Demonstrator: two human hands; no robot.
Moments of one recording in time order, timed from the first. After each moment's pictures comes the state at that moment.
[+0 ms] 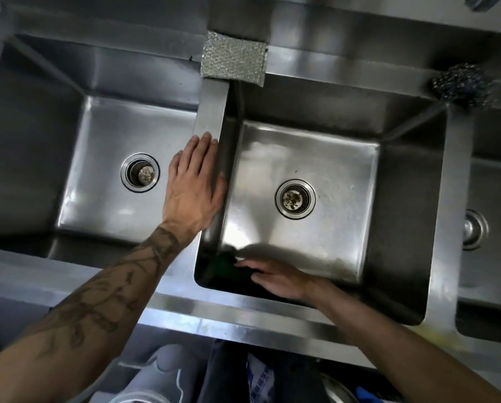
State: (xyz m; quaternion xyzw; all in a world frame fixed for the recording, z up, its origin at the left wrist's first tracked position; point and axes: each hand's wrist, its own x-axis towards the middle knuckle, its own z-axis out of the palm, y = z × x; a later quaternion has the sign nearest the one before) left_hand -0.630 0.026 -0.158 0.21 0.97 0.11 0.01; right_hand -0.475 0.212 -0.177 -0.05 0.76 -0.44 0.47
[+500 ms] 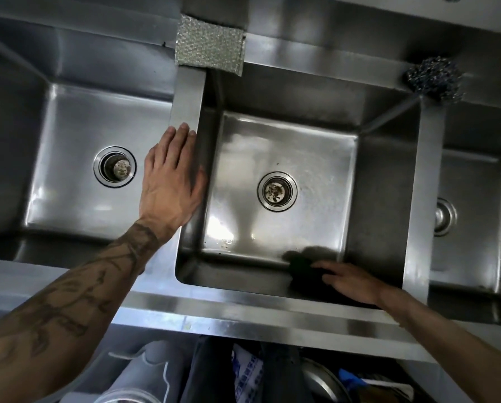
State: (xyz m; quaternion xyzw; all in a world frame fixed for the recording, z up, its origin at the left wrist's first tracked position) left_hand -0.631 0.028 -0.161 0.21 0.97 0.12 0.00; right_hand -0.415 0.351 -0.160 0.16 0.76 -0.30 0.55
